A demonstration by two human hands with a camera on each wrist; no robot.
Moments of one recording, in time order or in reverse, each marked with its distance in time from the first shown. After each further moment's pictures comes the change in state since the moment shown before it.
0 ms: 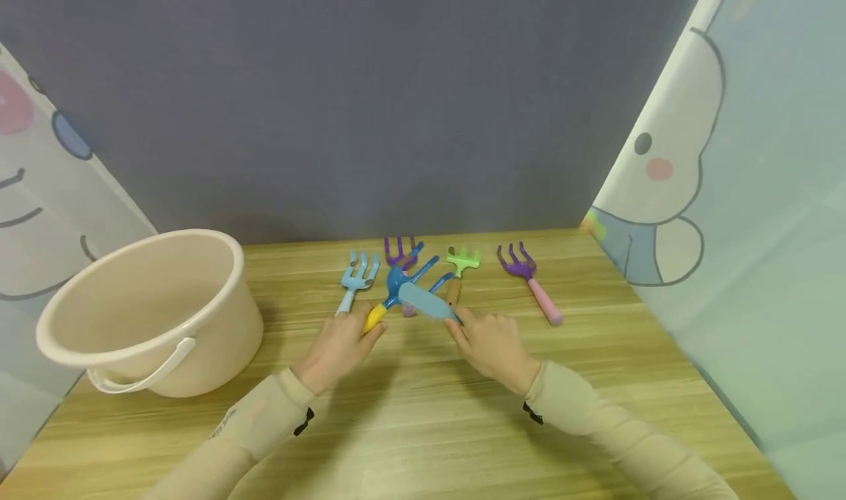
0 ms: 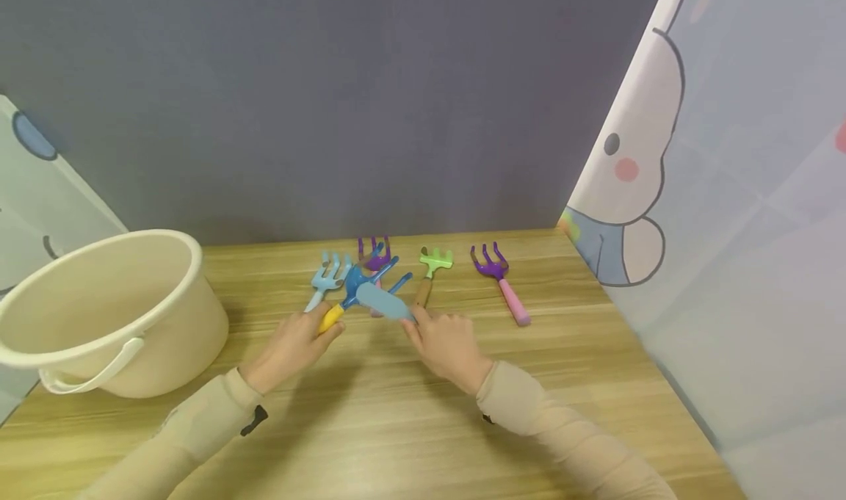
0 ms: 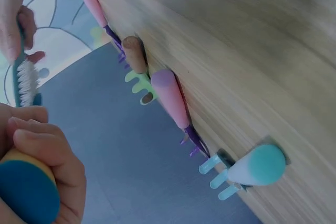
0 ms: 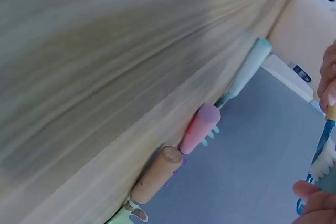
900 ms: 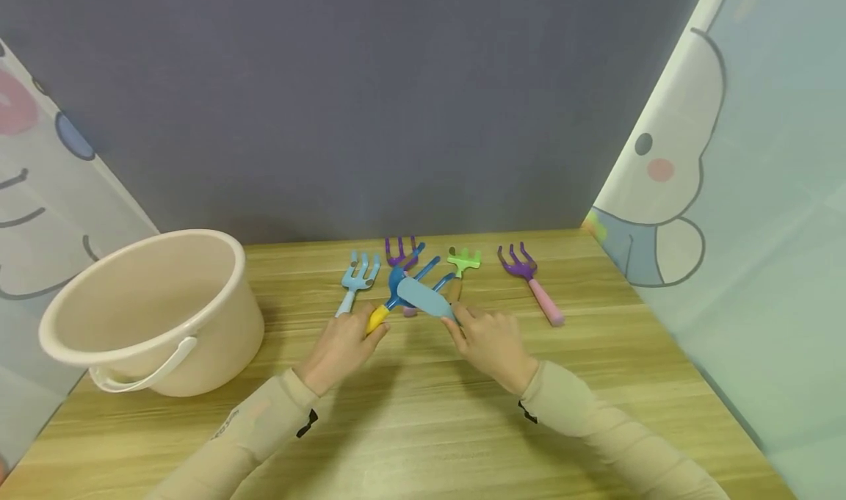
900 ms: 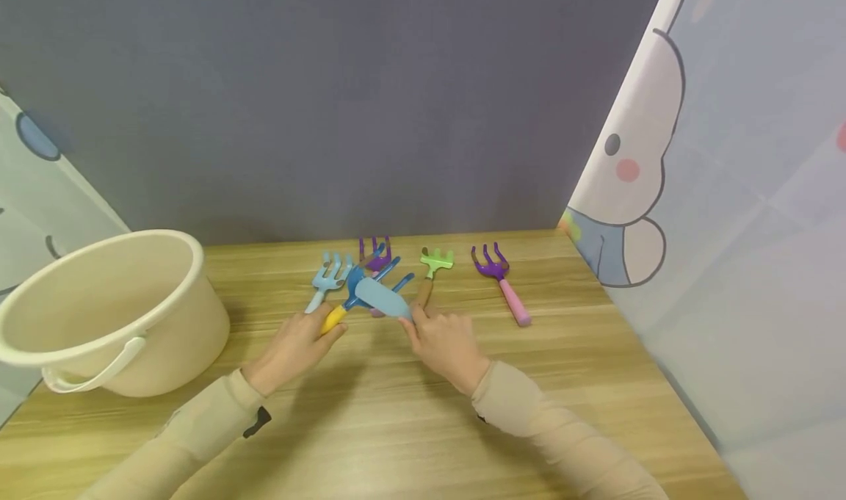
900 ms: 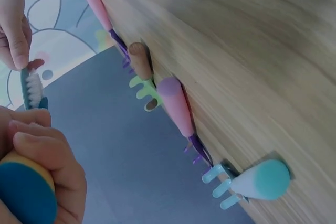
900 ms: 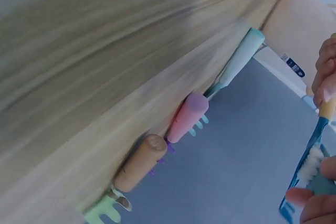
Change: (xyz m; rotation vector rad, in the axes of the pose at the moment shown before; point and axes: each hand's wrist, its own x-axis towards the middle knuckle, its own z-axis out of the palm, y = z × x) left_hand -0.001 0.006 -0.001 -0.050 -0.015 -0.030; right_hand 0.004 0.002 0.006 -0.081 0.267 -0.128
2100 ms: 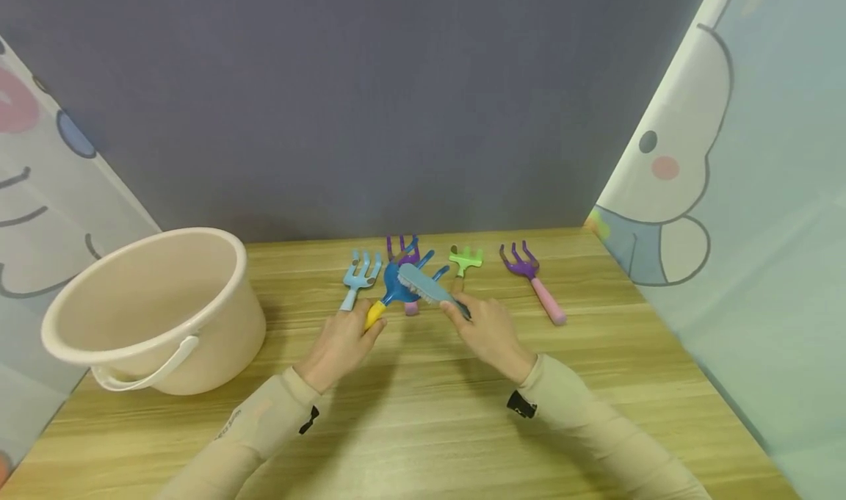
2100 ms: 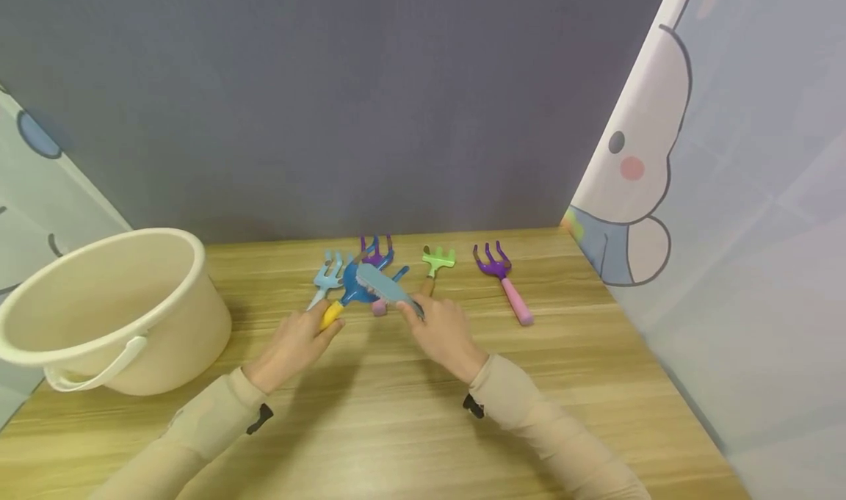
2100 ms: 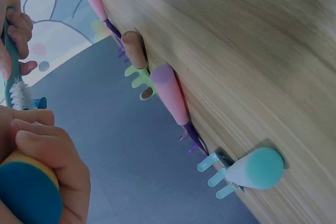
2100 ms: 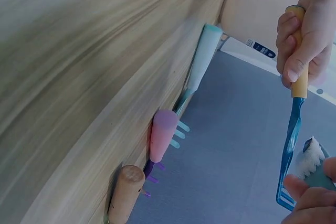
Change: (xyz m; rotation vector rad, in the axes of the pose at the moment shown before) left_hand 0.002 -0.006 0.000 0.069 0.032 -0.013; right_hand 0.024 -0.006 -0.012 0.521 -0.369 0.513
